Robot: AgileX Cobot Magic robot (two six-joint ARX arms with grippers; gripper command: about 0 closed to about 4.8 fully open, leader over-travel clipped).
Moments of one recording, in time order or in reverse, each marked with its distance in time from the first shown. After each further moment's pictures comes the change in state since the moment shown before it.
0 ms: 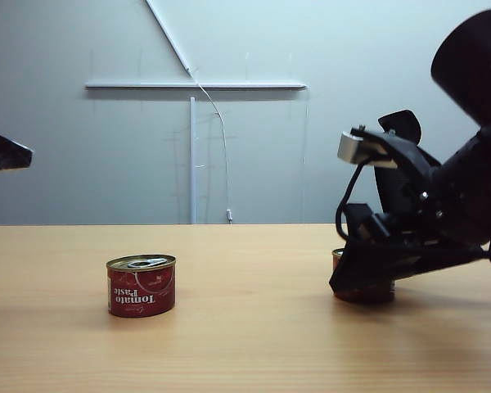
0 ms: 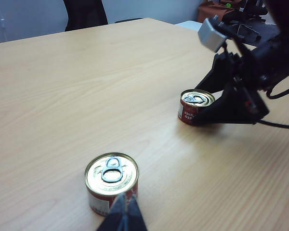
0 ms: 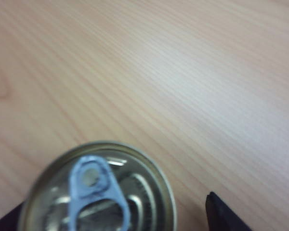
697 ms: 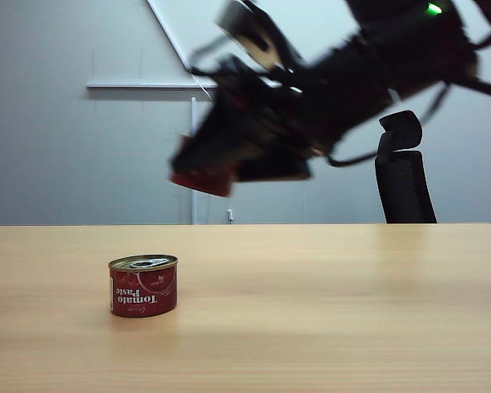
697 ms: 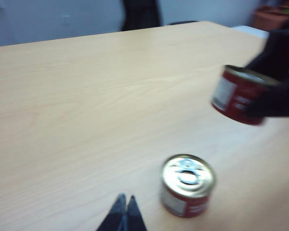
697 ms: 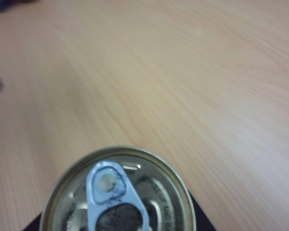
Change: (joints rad) left arm 0.264 -0.002 0.000 0.000 0.042 0.000; right arm 0.266 0.038 0.232 0.070 -0.180 0.132
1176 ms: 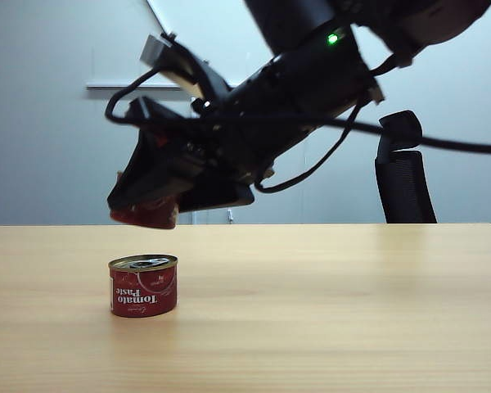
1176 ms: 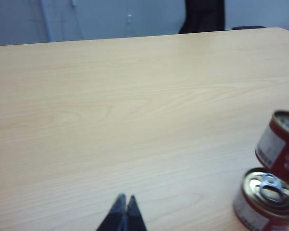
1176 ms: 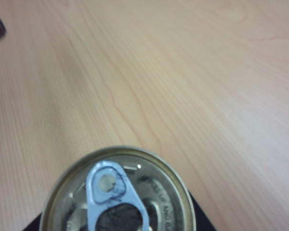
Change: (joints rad) left arm 0.225 -0.001 0.000 0.000 0.006 0.000; right arm 0.087 0.201 0.177 -0.069 0.041 -0.015
